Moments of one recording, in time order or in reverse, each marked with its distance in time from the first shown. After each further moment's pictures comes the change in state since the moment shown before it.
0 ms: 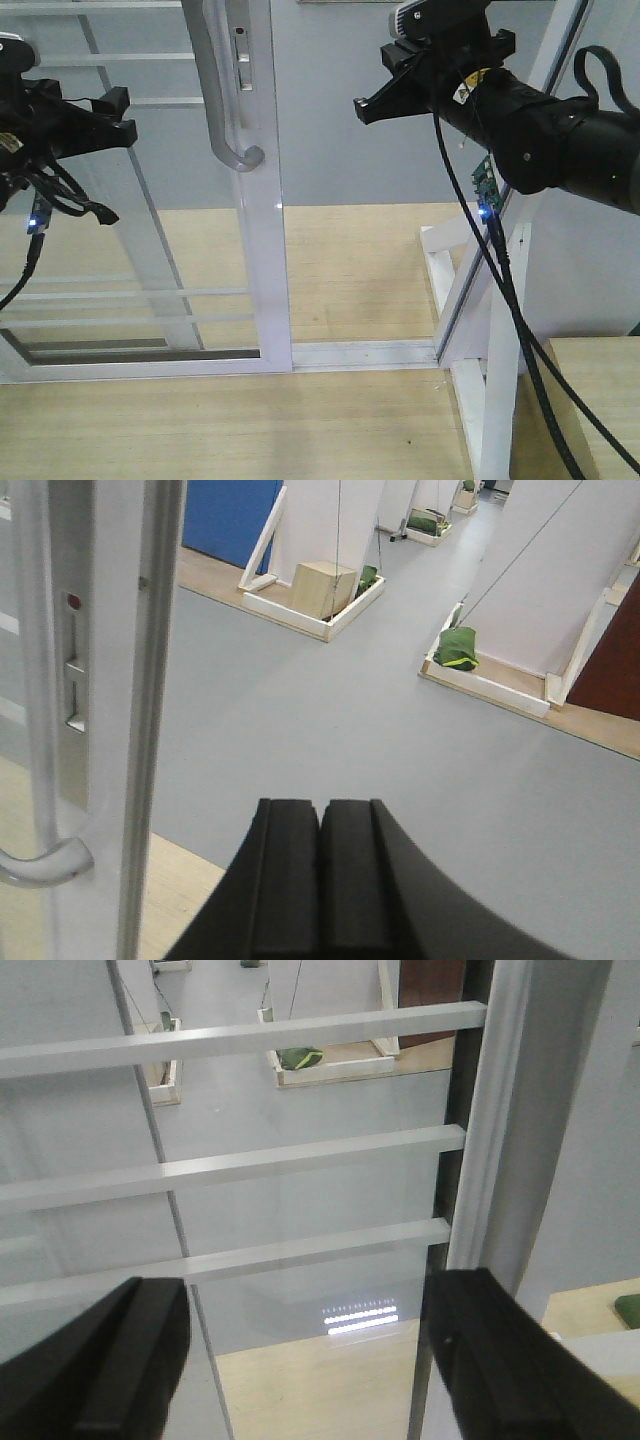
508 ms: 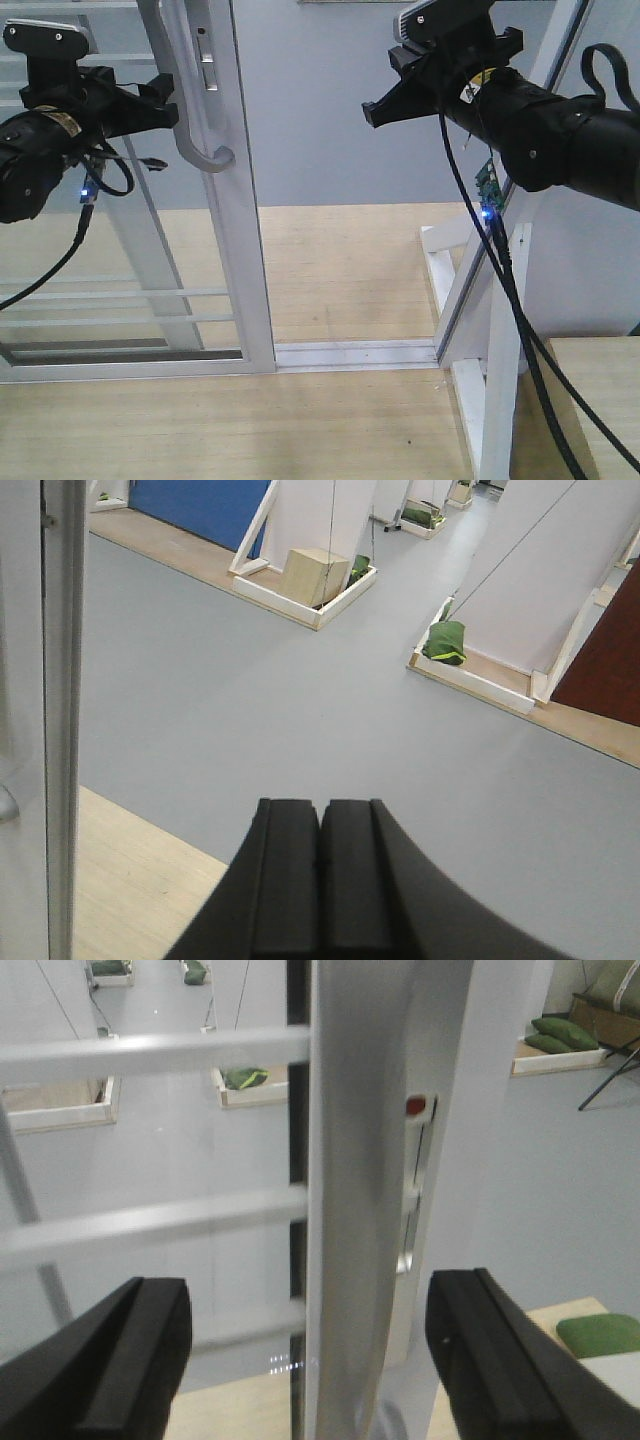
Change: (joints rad) left arm -0.016 0.232 -0.213 0.205 -0.064 -0.231; right arm -0.018 0.000 0.000 0.000 0.017 -0.046
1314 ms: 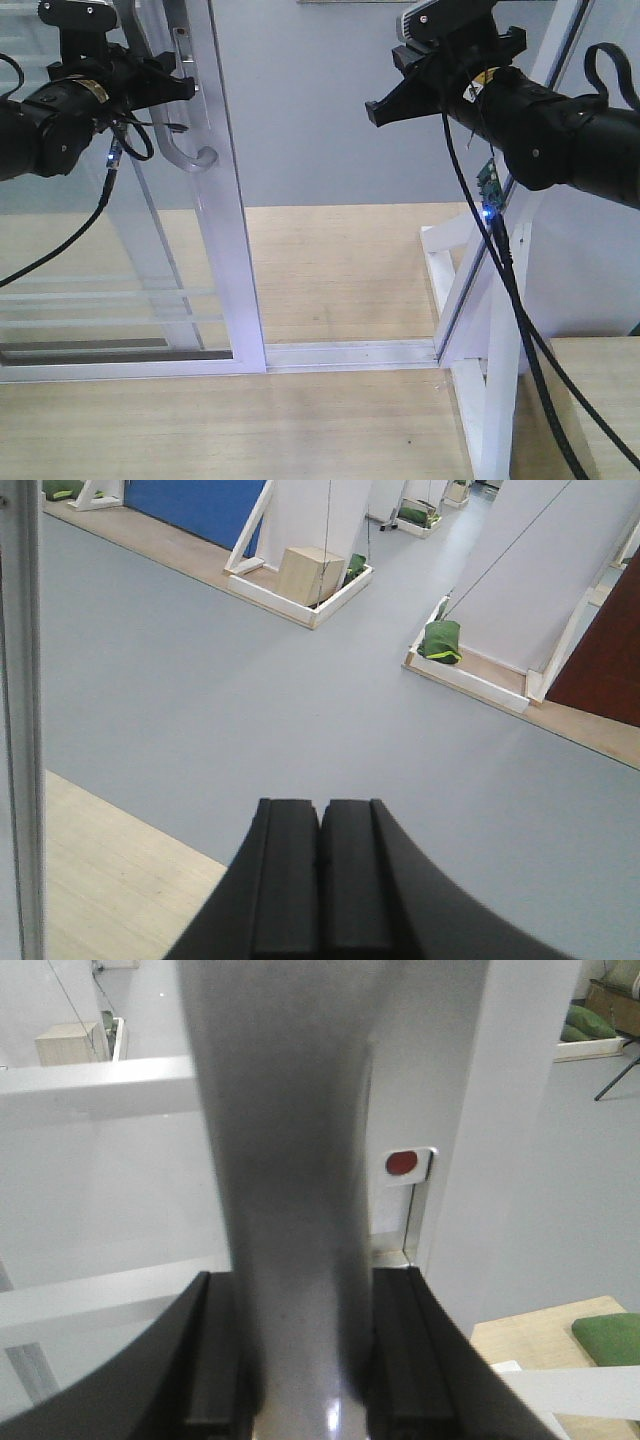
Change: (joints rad) left arm -0.001 0.146 -0.209 -0.005 0.105 -0.002; right arm -0.011 0.000 0.000 0.000 0.001 -0.001
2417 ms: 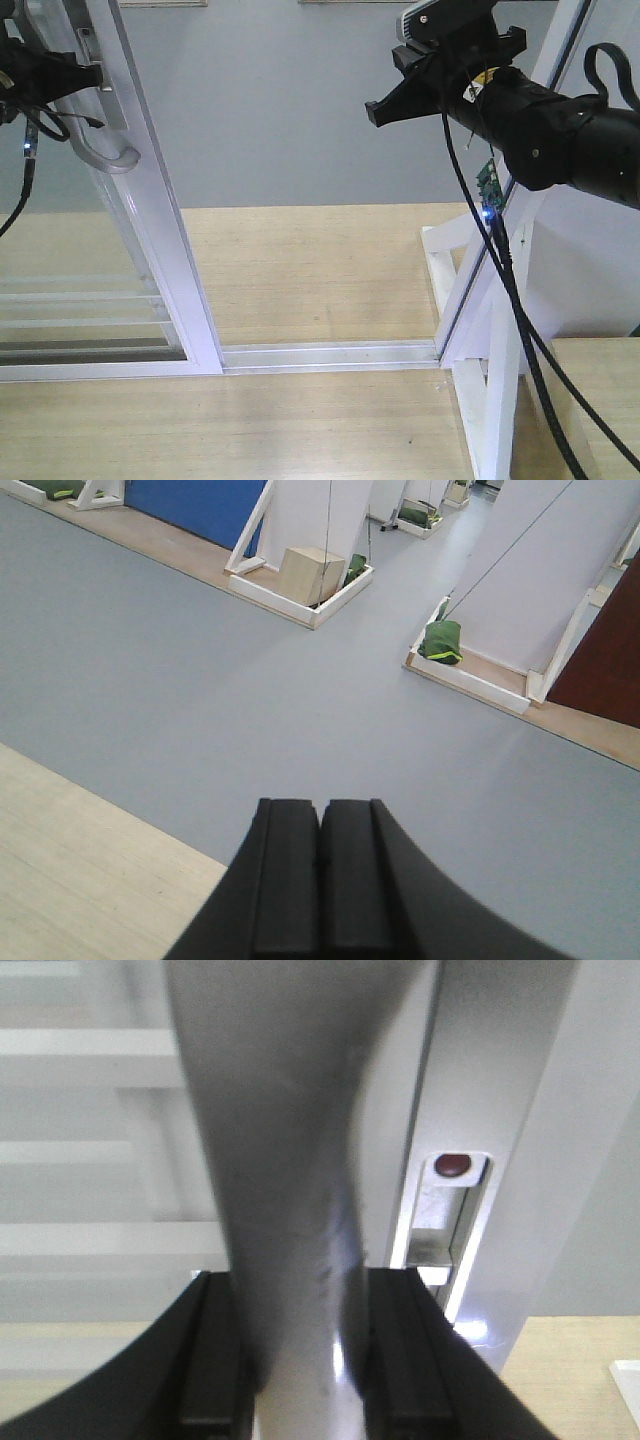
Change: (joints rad) left arm 0.189 -0.065 0.001 -0.024 0.170 0.010; right arm 0.000 0.000 0.000 0.000 0.000 -0.002
